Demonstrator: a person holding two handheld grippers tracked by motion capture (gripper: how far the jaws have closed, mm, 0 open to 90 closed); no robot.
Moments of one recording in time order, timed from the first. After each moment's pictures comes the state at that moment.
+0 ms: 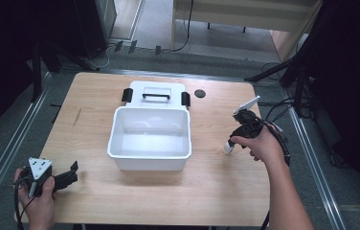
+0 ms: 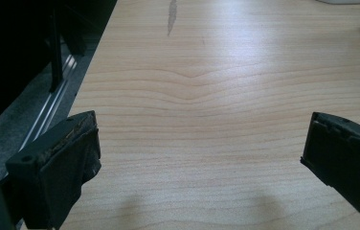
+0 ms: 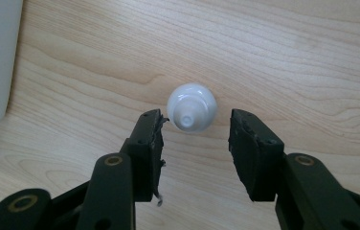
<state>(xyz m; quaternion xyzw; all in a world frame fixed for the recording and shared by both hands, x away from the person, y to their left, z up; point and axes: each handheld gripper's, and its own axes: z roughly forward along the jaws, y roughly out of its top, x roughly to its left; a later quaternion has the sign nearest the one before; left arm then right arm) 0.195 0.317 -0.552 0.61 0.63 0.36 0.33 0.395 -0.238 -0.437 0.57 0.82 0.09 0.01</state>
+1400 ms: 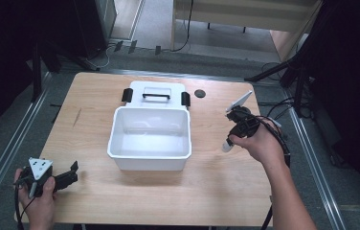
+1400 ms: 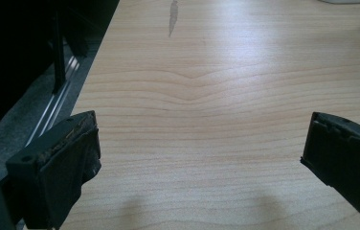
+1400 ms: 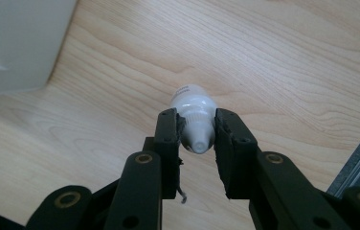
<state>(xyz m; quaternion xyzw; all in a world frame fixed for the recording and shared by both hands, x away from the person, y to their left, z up) 0.194 0.316 -0.552 0.61 0.63 0.37 0.33 0.371 -0.207 -0.395 0.51 0.86 0.07 0.04</state>
